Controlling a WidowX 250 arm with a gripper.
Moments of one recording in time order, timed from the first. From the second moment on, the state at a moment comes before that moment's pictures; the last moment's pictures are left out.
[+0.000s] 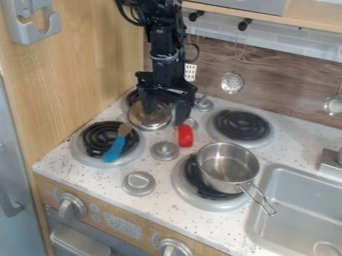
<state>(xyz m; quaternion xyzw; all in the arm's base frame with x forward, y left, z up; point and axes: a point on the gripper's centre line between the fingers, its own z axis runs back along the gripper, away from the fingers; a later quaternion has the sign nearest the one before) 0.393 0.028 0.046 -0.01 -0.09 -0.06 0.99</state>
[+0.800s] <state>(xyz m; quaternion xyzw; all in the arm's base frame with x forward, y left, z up) 0.401 -0.015 -0.003 0.00 -0.06 -0.09 0.99</state>
